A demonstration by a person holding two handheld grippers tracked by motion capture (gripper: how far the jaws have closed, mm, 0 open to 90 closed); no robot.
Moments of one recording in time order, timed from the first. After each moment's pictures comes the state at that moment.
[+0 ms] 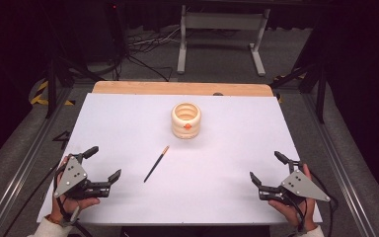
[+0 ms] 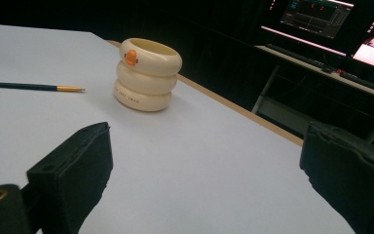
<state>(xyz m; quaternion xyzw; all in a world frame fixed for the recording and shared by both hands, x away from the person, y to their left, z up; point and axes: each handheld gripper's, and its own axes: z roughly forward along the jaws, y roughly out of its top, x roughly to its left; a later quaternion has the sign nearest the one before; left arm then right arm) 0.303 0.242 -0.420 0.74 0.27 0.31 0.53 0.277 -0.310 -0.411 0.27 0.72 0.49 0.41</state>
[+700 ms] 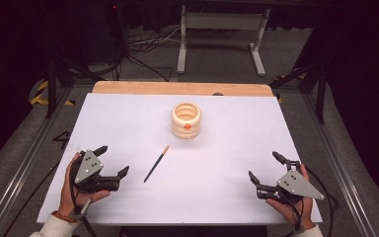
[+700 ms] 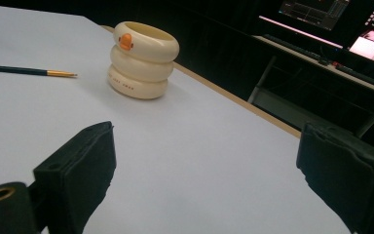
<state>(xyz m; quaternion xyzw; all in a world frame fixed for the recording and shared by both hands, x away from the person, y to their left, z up) 0.324 0.219 -0.421 0.79 0.31 0.28 0.45 0.281 -0.307 -0.416 0.28 0.73 0.47 0.42</state>
